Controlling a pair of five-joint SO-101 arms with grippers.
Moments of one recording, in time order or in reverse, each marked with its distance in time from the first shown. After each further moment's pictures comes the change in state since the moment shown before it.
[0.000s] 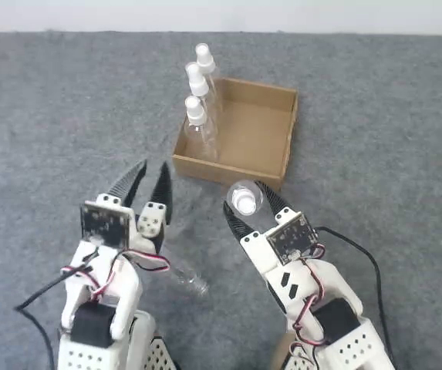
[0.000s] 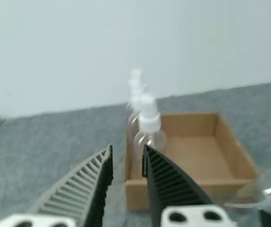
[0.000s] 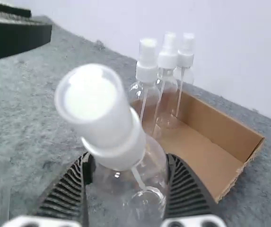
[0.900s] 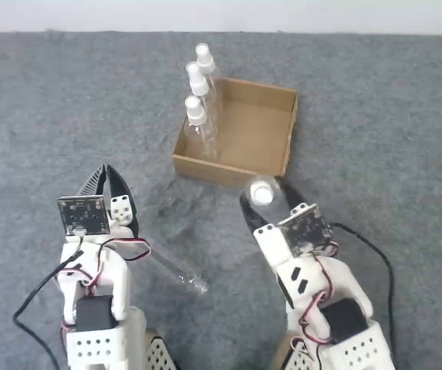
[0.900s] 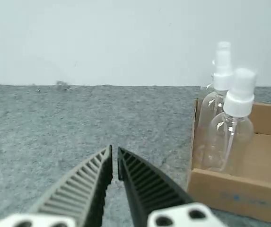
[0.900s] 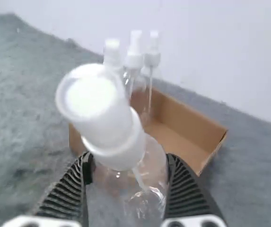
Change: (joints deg) left arm -15.6 0.0 11.1 -8.9 0.8; right arm 5.8 0.0 -5.2 5.0 0.0
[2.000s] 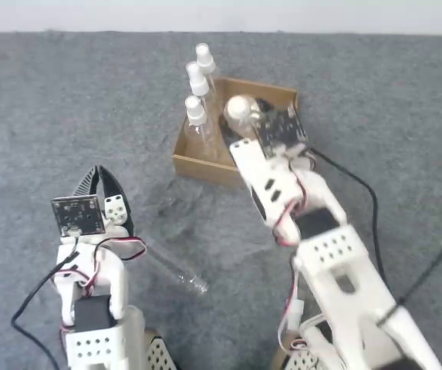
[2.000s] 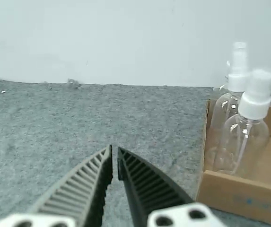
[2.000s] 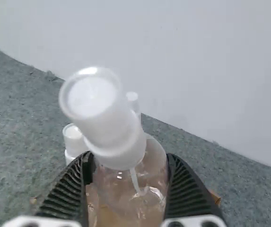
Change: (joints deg) left arm -2.5 0.0 0.0 0.0 0.0; right arm 2.3 67.7 -38.9 -30.4 0.0
